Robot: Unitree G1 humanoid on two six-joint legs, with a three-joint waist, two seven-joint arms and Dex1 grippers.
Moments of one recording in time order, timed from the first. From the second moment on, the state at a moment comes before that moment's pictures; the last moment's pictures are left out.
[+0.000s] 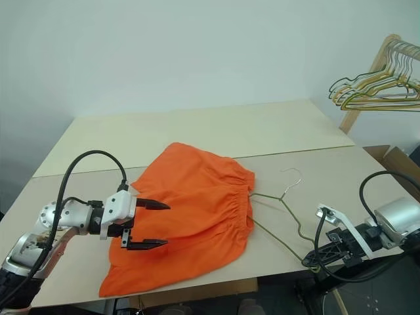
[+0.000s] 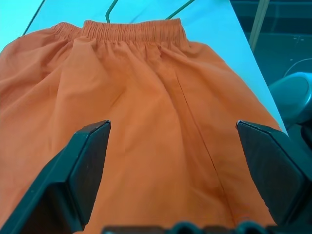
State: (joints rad) left arm -0.13 0.82 -0.07 -0.30 -0.35 0.24 -1.21; right arm -0.52 -1.29 0.66 0.25 0.72 1.19 1.56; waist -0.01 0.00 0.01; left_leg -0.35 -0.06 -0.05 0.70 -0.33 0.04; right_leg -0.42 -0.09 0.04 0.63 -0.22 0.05
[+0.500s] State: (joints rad) left arm -0.15 0.81 -0.10 -0.29 -0.34 0.24 -1.21; right arm -0.46 -1.46 0.70 0.29 0.93 1.10 1.56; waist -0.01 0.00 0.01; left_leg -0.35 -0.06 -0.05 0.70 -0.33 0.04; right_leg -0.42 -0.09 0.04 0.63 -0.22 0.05
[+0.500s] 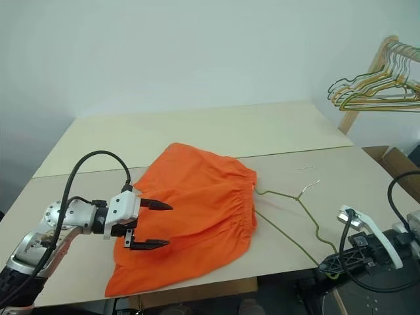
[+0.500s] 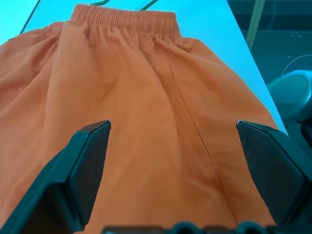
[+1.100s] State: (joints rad) left arm -0.15 0.80 -0.10 -0.28 -0.33 0.22 -1.21; right arm -0.59 -1.35 0.79 0.39 0.89 1.14 1.56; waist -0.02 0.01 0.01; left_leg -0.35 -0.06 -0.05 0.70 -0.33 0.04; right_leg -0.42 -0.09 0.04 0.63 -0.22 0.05
